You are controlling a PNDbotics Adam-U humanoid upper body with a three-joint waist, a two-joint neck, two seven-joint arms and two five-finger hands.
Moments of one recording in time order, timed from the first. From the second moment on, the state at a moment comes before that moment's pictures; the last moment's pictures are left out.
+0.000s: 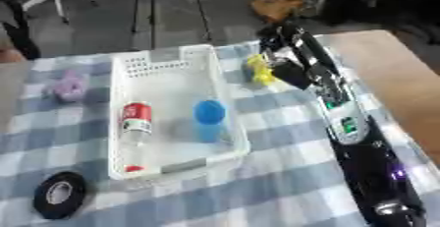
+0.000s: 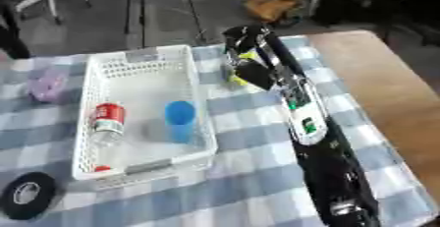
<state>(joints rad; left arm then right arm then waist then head) -0.15 0.27 0.14 -1.81 -0.06 -0.12 0.04 -0.55 -0.20 -0.13 -1.41 0.58 -0.32 0.13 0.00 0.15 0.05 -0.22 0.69</state>
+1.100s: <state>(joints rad) -0.29 0.34 0.17 -1.63 0.02 -0.12 0.08 -0.55 -0.20 -0.13 -1.42 0.58 -0.32 0.13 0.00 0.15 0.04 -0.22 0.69</state>
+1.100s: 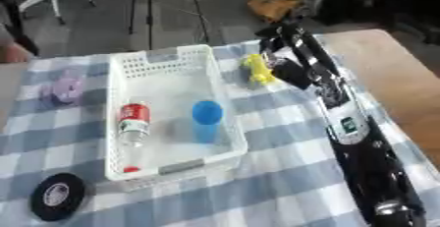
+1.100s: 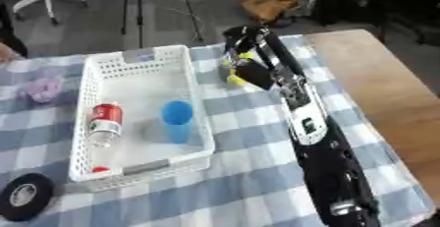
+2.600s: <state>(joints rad) -0.31 0.33 0.15 -1.72 0.02 -0.14 0.04 -0.92 -0.26 -0.25 -0.86 1.10 -0.32 0.03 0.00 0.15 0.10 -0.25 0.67</state>
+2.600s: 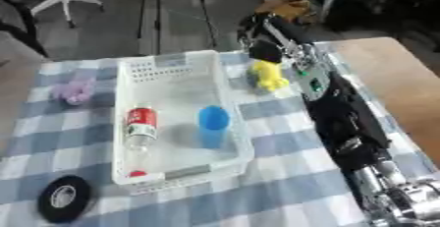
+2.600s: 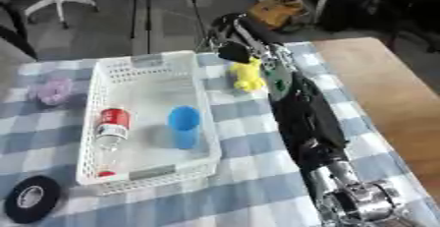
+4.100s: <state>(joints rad) -0.30 0.32 0.14 -1.73 0.01 -0.14 0.03 -0.92 -0.29 -0.26 -0.68 1.48 -0.29 0.11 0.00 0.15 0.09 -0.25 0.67</state>
